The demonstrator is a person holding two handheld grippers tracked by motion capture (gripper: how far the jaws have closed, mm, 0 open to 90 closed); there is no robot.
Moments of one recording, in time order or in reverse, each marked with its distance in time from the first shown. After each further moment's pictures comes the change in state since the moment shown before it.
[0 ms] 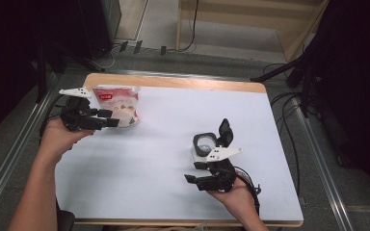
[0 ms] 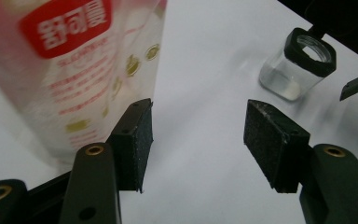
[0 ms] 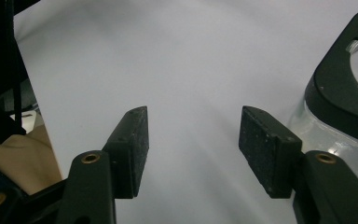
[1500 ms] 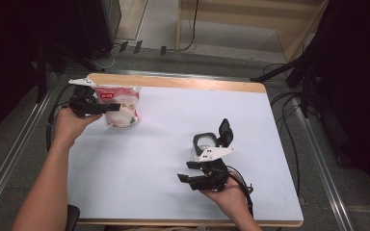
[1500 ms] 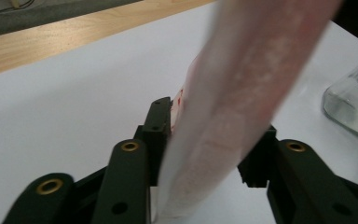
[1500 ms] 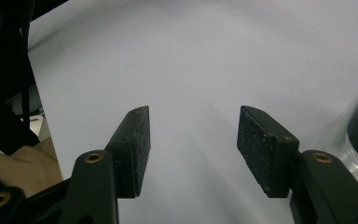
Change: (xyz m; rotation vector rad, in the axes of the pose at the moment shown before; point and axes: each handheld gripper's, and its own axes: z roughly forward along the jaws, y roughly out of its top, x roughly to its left) left arm 0.050 0.012 0.040 -0.057 0.078 -0.042; right arm 0.008 0.009 0.016 -0.029 0.030 -0.016
